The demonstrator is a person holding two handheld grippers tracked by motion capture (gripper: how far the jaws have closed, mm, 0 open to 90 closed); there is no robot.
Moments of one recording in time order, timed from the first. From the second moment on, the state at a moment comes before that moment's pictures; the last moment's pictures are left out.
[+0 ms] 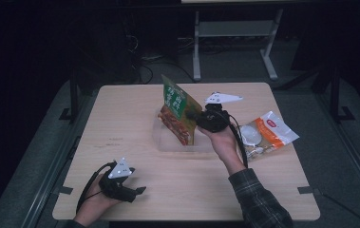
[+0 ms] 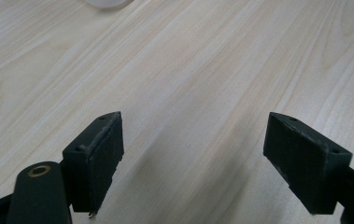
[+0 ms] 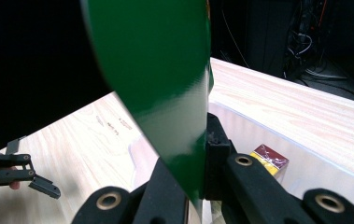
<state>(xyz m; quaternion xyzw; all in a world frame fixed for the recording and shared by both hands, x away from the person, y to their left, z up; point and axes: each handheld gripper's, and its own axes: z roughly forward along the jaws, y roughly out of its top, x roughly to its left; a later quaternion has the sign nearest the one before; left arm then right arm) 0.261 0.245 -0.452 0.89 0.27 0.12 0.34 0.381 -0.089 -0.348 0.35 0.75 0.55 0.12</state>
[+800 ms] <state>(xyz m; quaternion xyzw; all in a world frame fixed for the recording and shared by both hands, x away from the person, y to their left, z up) 0.260 0.242 -0.453 0.90 0.27 0.12 0.33 0.396 -0.063 -0.368 0.35 0.78 0.52 0.12</state>
